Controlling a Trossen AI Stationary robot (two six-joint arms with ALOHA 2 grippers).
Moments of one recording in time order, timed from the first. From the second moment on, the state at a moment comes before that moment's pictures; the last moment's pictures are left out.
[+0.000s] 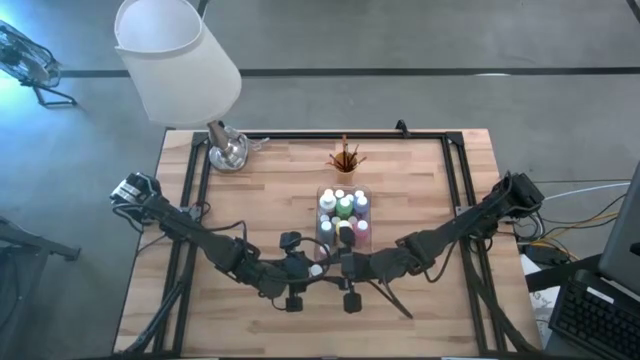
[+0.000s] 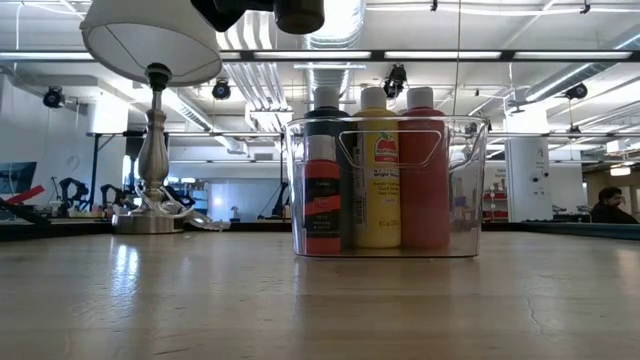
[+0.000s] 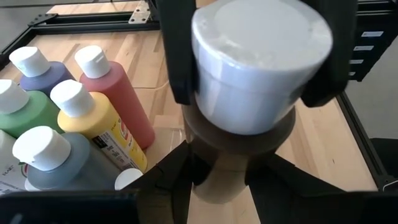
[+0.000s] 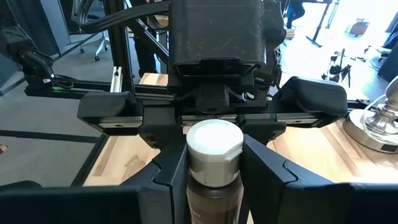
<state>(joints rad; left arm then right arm) -0.53 1.56 1.15 -0.15 -0.51 -0.29 0.45 1.67 1.17 0.24 0.41 0.10</state>
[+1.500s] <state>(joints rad) -0.59 1.40 1.14 -0.38 -0.62 -0.42 0.54 1.47 0.74 0.42 0.83 0.24</state>
